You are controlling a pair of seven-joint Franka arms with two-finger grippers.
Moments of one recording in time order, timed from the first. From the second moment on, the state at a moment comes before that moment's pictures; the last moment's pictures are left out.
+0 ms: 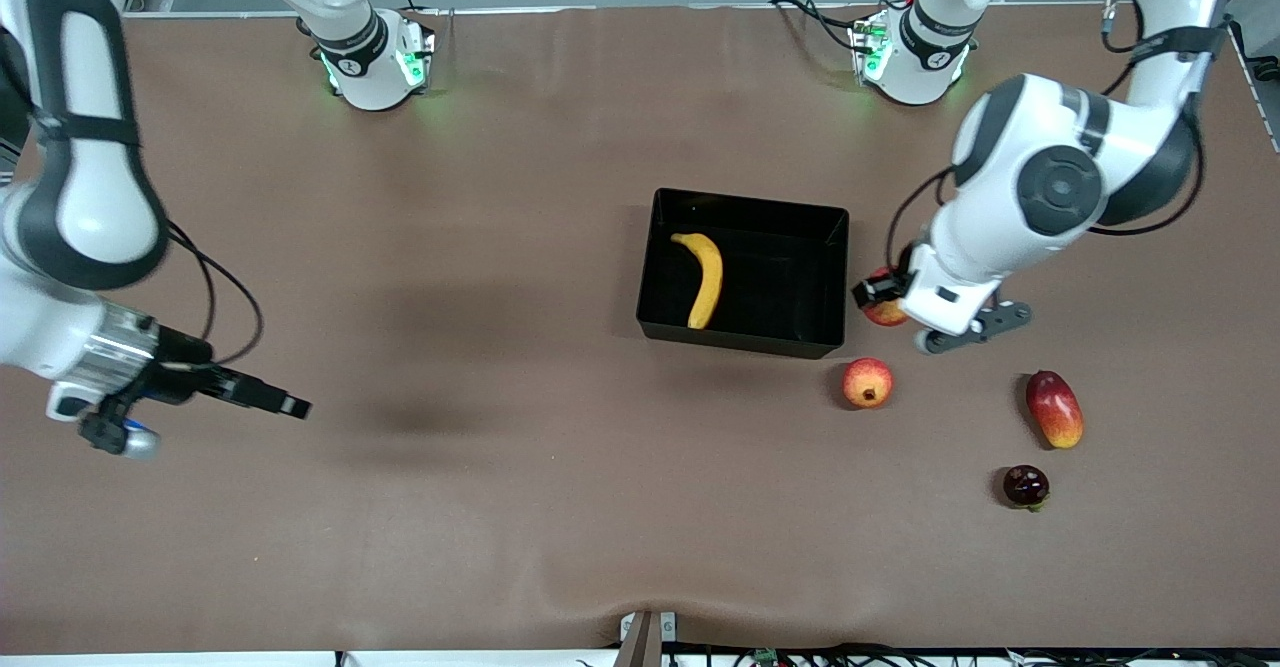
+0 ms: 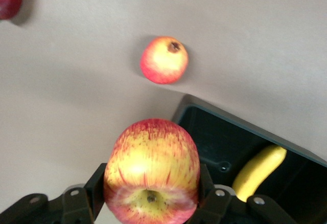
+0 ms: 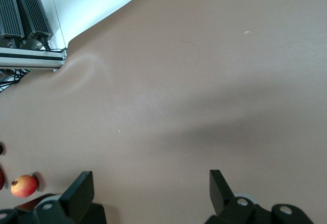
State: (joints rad) left arm 0.09 0.25 -0.42 -1.78 0.03 1.90 -0.62; right arm 0.06 0.43 -0.06 -1.60 0.61 2.12 0.01
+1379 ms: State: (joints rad) left arm 0.36 0.67 -0.41 -1.67 0.25 2.00 -0.42; right arm 0.19 0.53 -0.07 -1.78 0.86 2.18 -0.28
